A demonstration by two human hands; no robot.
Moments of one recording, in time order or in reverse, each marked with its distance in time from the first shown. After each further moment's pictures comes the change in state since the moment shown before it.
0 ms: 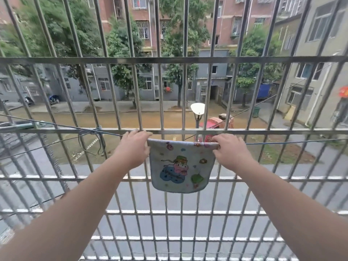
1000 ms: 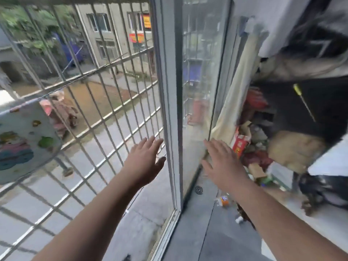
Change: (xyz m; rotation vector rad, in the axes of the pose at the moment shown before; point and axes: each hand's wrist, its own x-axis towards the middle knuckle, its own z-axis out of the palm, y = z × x) left_hand -0.335 0.290 0.017 -0.286 -0.313 1.078; right_hand -0.604 -0.085 -0.074 -0.094 0.020 1.017
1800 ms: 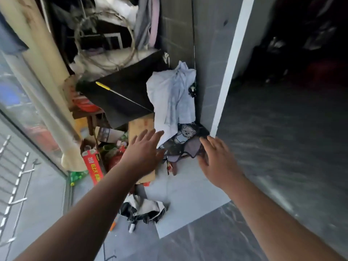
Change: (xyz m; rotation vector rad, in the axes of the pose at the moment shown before) left_hand 0.126 0.678 0.115 -0.157 -0.112 0.901; right_hand -0.319 0.508 -0.153 -0.173 0.290 0.828
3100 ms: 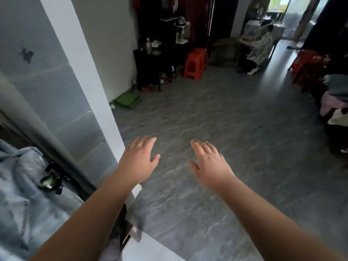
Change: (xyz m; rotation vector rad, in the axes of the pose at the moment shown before) left_hand 0.714 0.331 0.194 -0.165 -0.083 0.597; right_hand 0.367 0.543 -0.026 -0.066 0.036 0.665
